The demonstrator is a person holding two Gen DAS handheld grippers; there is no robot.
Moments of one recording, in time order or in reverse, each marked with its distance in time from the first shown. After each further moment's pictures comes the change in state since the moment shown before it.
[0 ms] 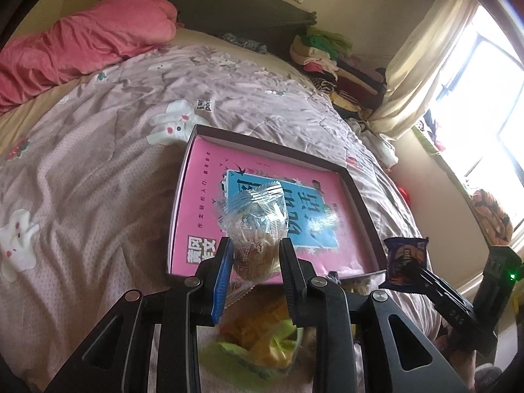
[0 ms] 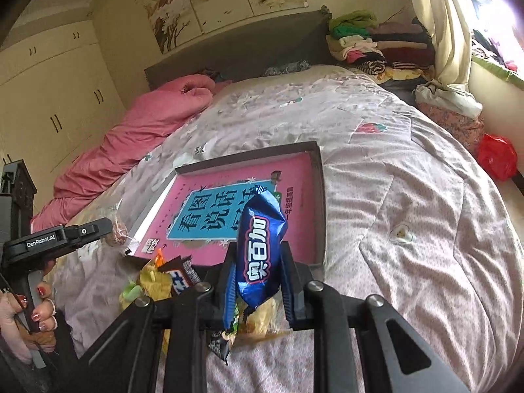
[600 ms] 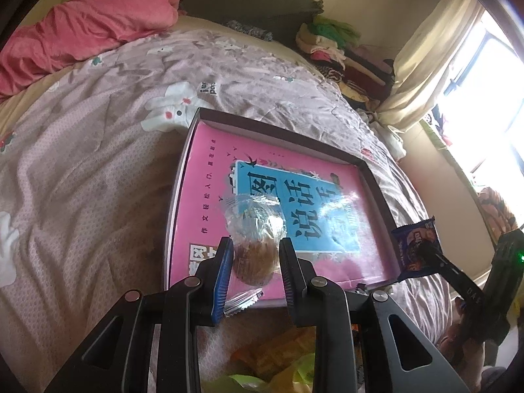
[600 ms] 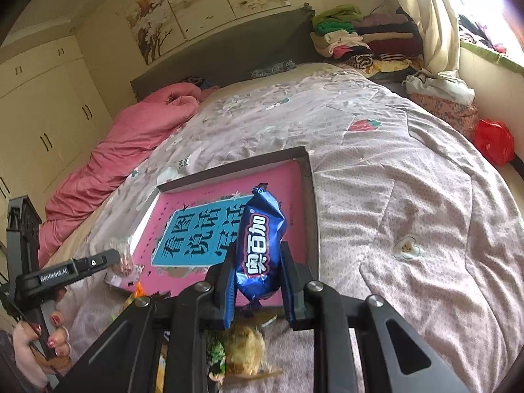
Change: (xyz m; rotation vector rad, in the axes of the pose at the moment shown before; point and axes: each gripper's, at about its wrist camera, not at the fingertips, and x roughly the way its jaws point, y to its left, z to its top) left arm 0.042 0.011 0.006 -0.007 0.048 0.018; right arm 0.035 -0.016 0.019 0.080 -0.011 -0.013
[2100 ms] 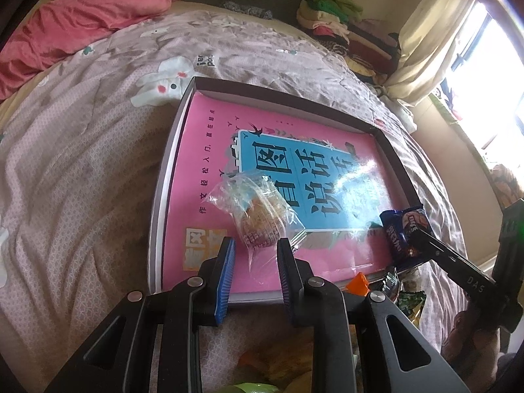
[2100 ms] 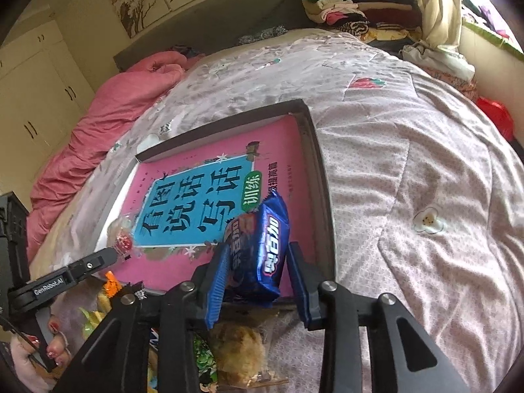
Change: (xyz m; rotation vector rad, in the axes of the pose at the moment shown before) left arm 0.029 -0.006 -0.009 0.061 0.093 0.060; right arm 0.045 -0.001 -0.012 0.014 0.156 -0.058
